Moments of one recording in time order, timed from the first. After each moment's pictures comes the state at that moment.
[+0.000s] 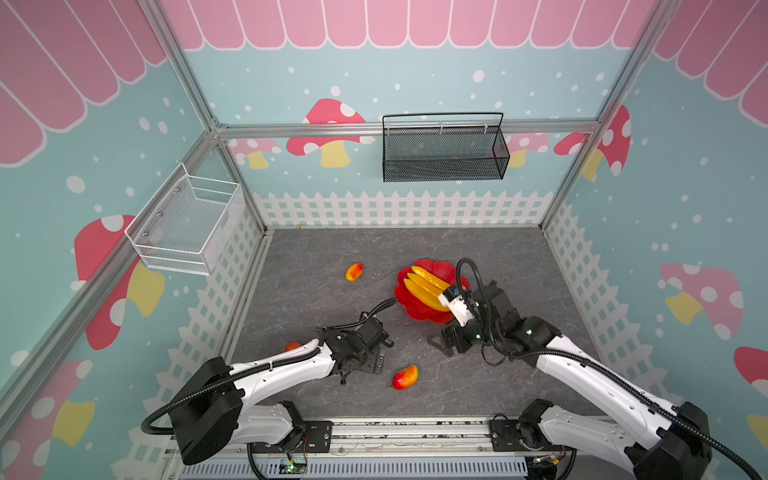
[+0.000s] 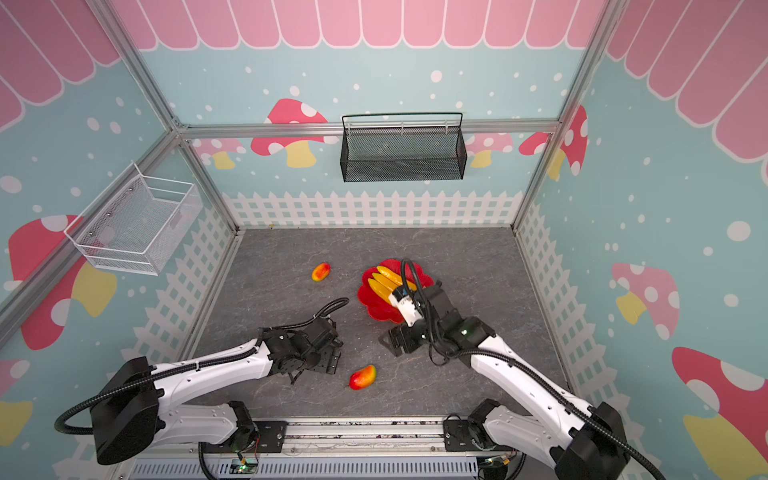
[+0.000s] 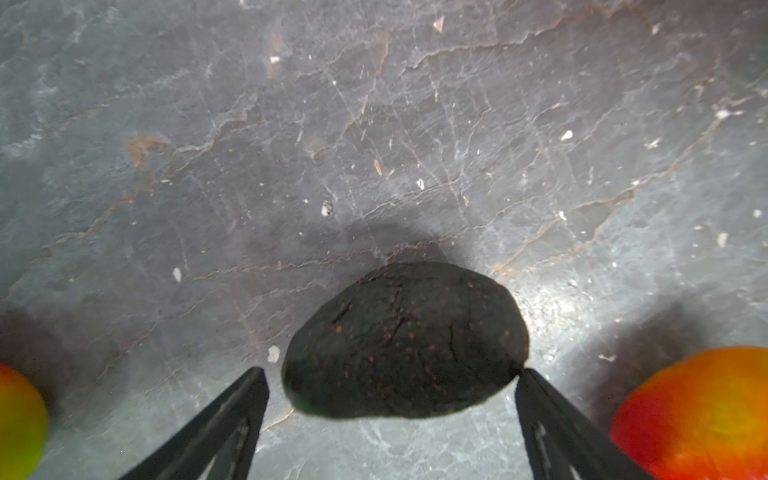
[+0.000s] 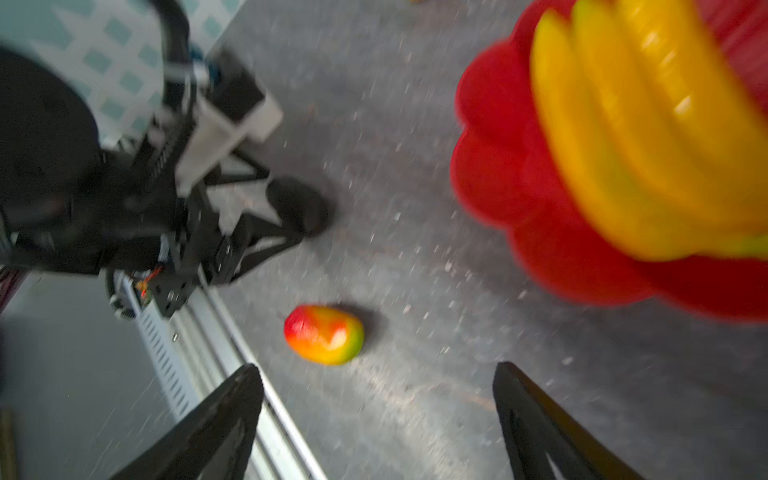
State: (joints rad) left arm -0.86 1.31 0.71 -0.66 -0.22 -0.63; right arm 0.68 1.00 0.74 -0.57 -0.35 0.21
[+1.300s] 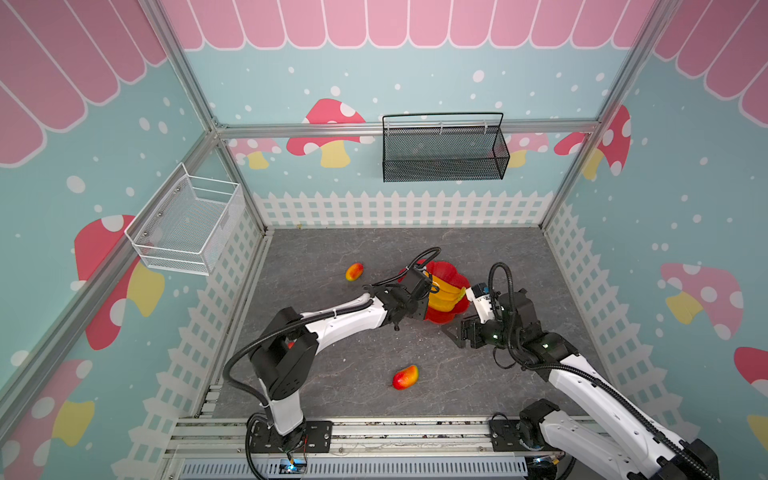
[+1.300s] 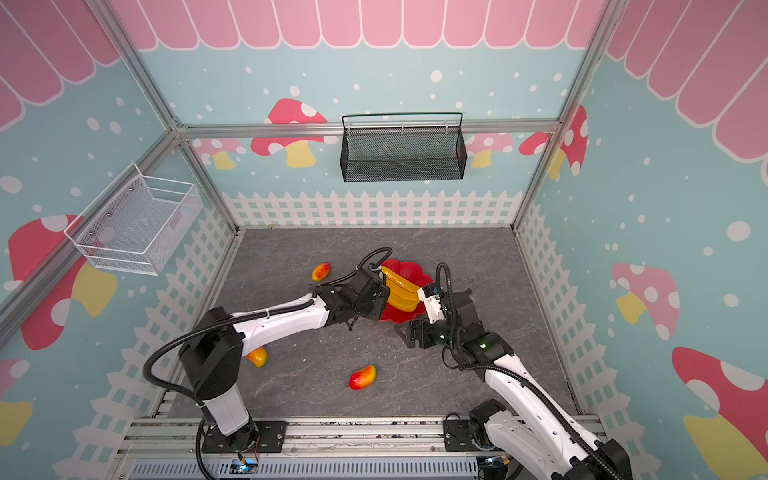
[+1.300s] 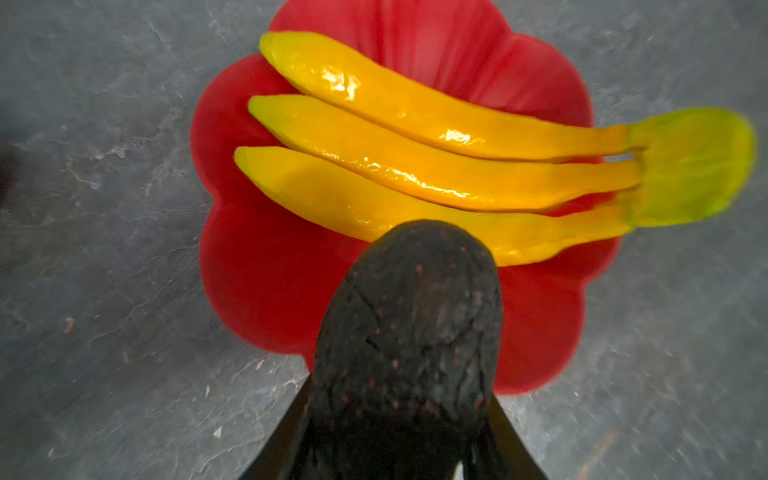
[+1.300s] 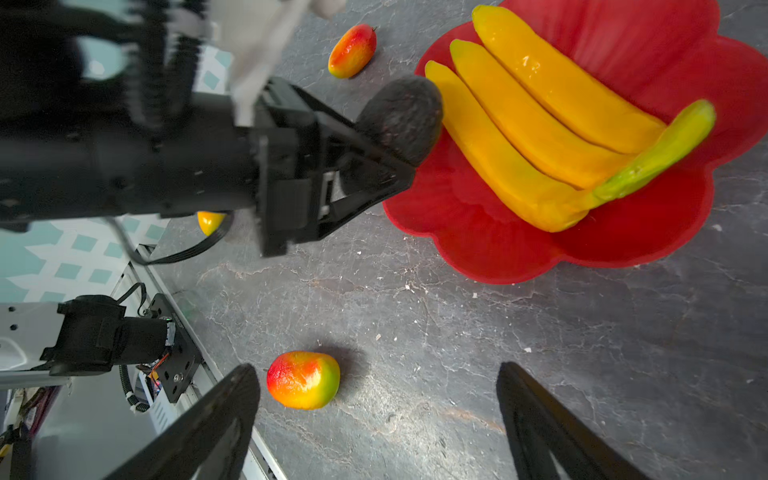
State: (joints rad) left arm -0.82 1.84 1.32 -0.42 -0.16 -0.44; right arm 0.45 0.87 0.61 -0.40 -0.41 0.32
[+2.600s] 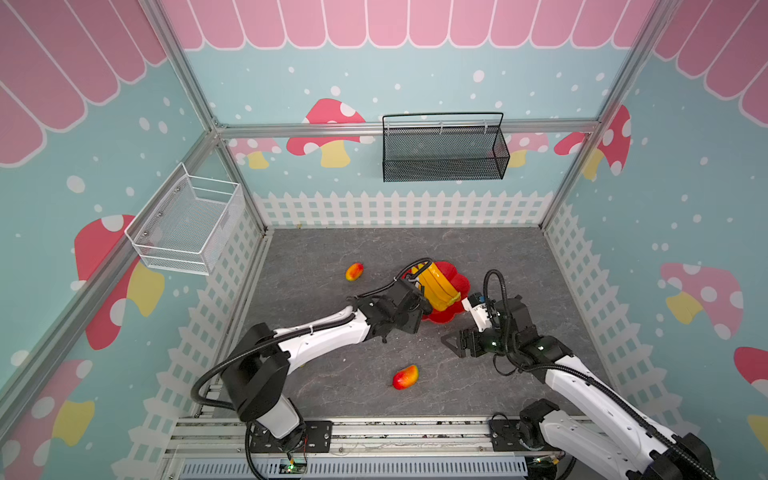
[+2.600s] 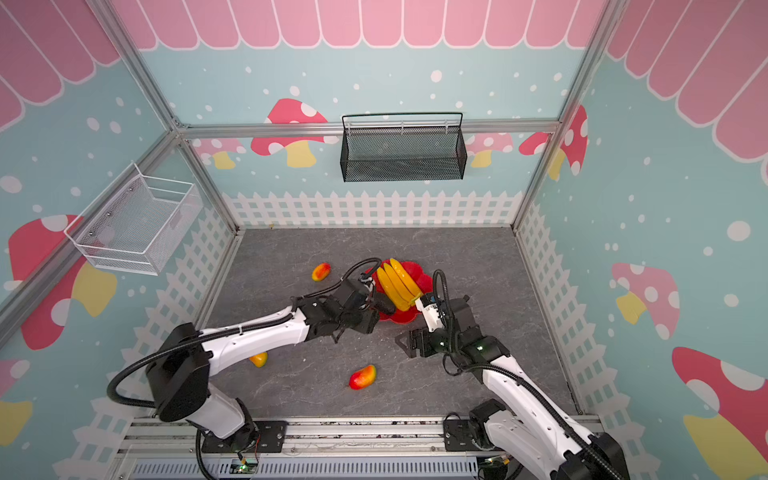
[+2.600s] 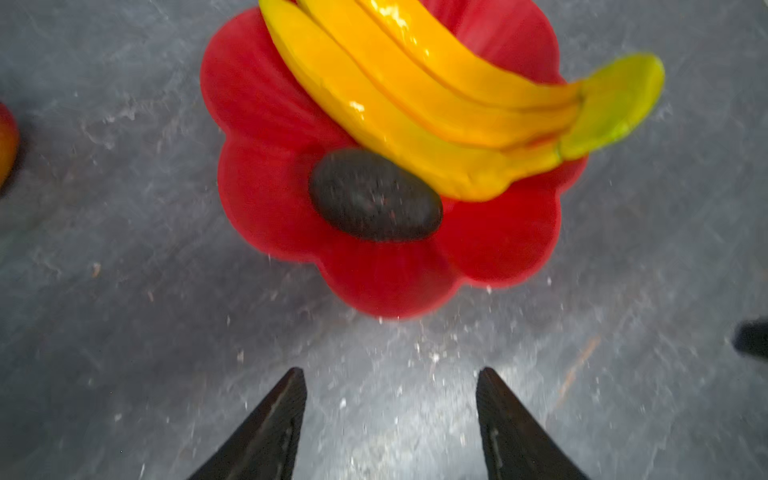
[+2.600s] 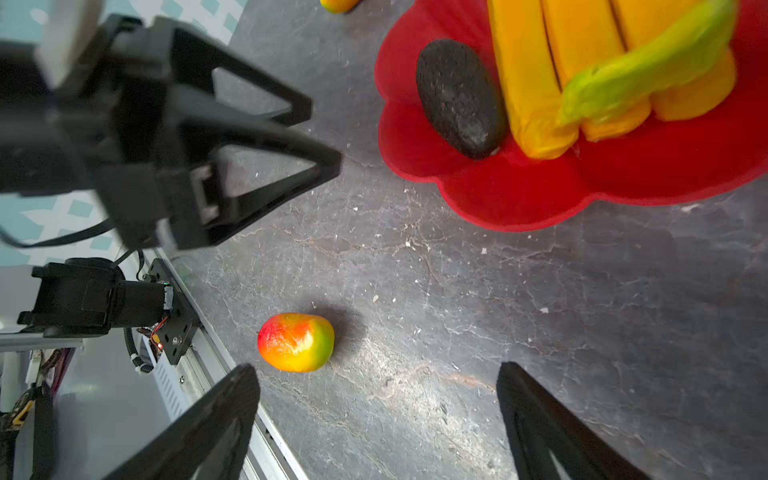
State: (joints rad) left arm -0.88 1.56 1.05 -0.41 -0.13 -0.41; right arm 0.44 0.91 0.54 -0.42 -0.47 0.30
